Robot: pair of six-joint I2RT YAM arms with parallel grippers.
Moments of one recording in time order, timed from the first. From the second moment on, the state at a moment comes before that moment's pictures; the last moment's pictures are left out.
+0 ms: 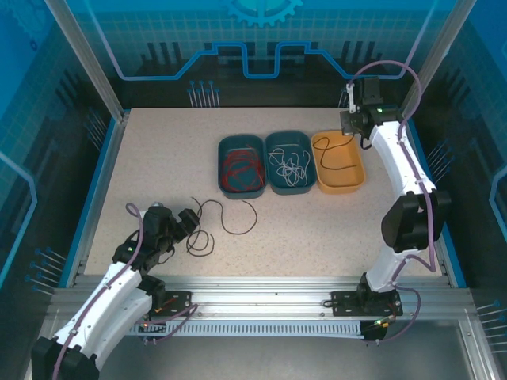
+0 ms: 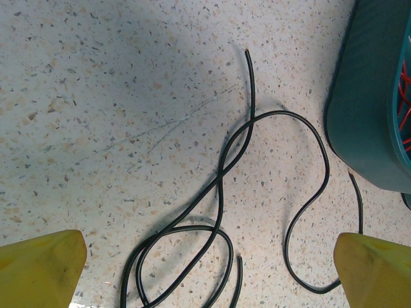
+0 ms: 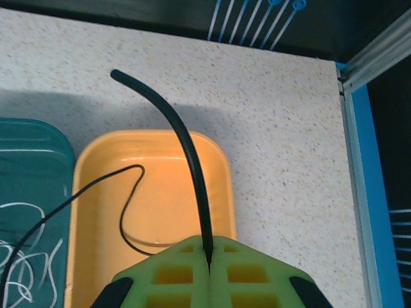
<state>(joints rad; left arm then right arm) -0.26 0.63 0.36 -0.55 -0.06 -0.96 0.09 1.77 1.78 -0.86 0.25 -0.05</state>
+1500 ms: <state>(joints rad) -0.26 0.63 0.36 -0.55 -0.06 -0.96 0.18 2.13 1.71 -0.68 0.54 -0.33</state>
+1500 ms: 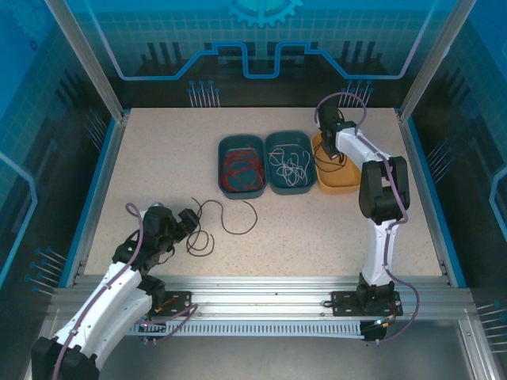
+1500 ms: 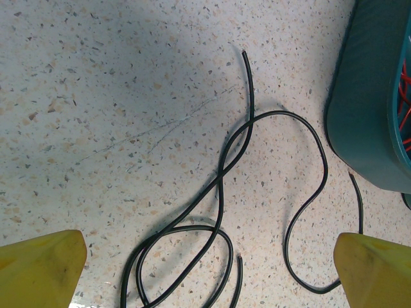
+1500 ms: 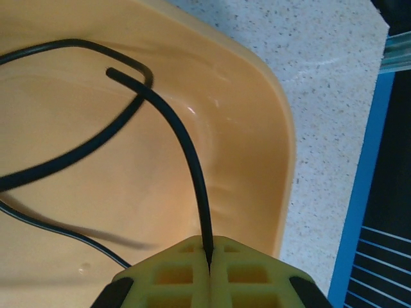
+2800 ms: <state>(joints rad) -0.26 0.63 0.36 -0.55 -0.06 -0.96 0.17 1.95 1.63 -0.72 0.49 -0.24</state>
